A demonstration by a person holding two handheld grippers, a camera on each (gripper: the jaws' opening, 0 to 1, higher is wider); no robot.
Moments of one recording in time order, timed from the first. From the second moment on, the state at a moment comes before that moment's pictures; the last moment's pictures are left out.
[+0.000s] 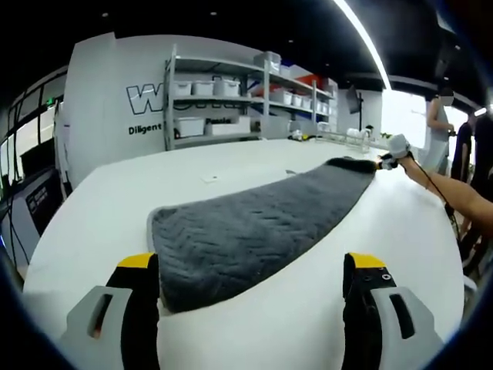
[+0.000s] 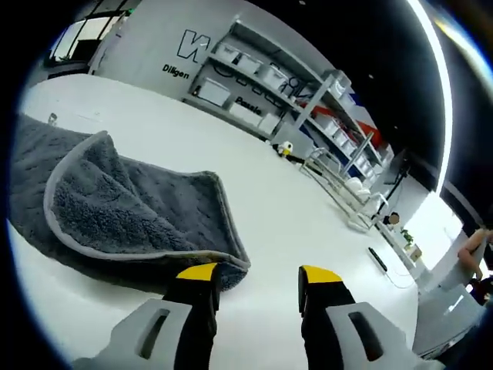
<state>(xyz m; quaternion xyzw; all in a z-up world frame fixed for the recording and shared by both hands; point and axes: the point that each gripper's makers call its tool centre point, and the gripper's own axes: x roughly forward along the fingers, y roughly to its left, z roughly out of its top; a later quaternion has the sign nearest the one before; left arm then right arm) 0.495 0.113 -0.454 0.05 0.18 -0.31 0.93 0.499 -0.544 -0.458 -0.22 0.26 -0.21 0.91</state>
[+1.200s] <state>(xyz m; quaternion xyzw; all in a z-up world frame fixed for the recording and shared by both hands) 0.490 0.110 -0.446 0.04 0.16 -0.32 0.93 0.477 -0.417 -0.420 -0.27 0.23 0.04 0.93</state>
